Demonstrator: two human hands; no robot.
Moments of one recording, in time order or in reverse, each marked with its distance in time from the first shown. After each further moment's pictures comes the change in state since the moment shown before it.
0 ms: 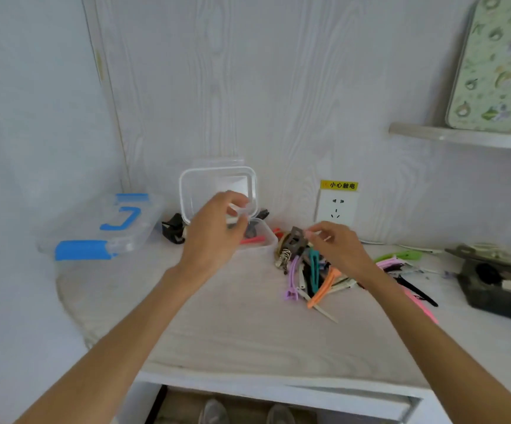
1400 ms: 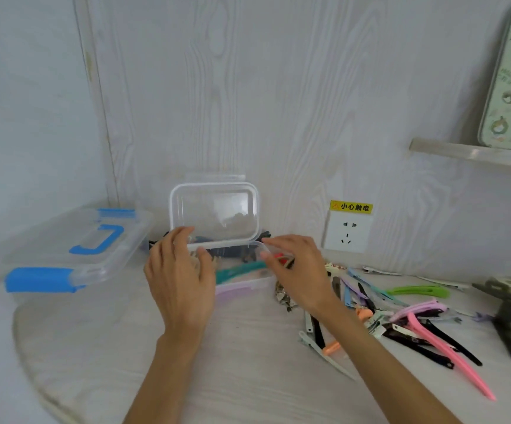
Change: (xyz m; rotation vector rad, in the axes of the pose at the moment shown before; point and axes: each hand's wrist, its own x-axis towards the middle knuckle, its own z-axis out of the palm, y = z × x) left_hand -0.019 -0.054 0.038 0.270 0.437 -0.227; right_hand 0.032 -0.019 0.062 -0.117 0.168 -0.312
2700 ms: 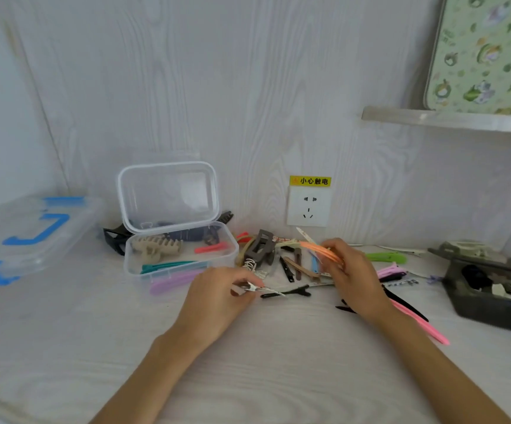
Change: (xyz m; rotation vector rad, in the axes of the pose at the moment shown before) left_hand -0.057 0.048 0.015 -0.238 -0.861 0.198; right_hand -0.061 0.108 -0.075 0.006 0.011 0.098
